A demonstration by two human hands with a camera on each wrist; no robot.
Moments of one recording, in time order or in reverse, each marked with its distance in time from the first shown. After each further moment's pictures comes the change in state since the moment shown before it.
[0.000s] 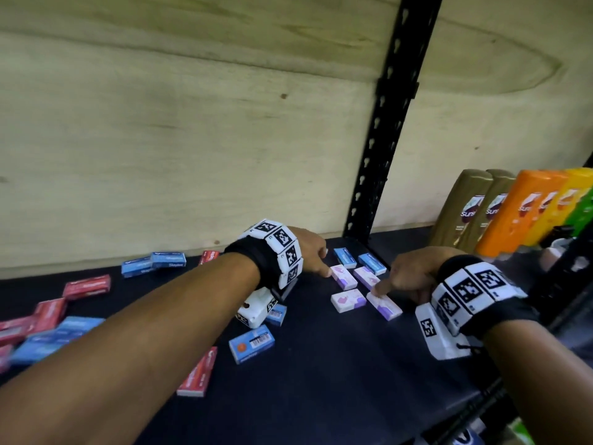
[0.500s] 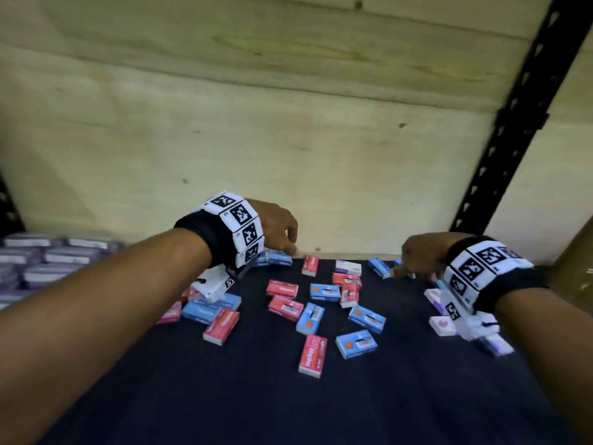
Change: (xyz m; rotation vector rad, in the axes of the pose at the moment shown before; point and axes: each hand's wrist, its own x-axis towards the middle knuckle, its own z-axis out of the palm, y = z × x) left_hand -0.165 -0.149 -0.033 0.064 0.042 -0.330; right_hand -0.003 -0.133 -0.041 -0.172 0.253 -0.254
